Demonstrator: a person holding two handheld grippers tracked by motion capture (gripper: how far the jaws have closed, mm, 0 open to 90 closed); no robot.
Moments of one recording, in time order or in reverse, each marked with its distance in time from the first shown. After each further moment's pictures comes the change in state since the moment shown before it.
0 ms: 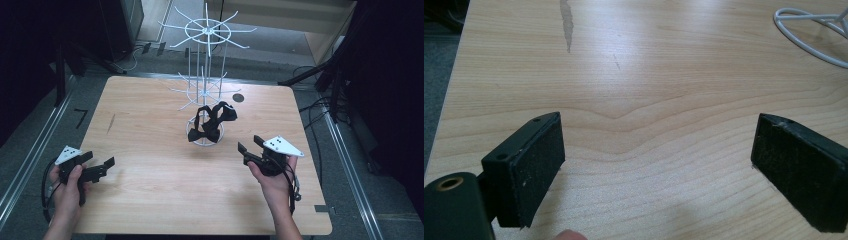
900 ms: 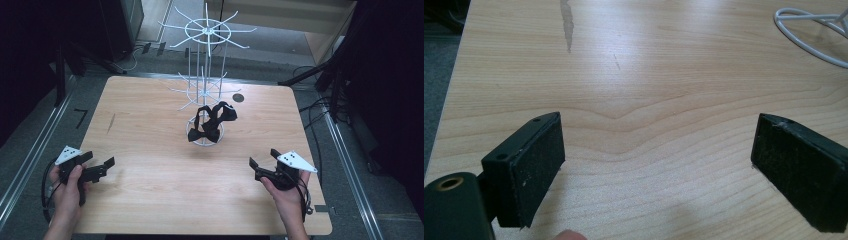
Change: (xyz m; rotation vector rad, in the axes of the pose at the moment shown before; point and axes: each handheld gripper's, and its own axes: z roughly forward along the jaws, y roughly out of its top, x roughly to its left) left arm 0.000 0.000 0.000 -0.001 0.001 0.000; right arm -0.027 -0.043 -0.024 0.022 -0.043 0.036
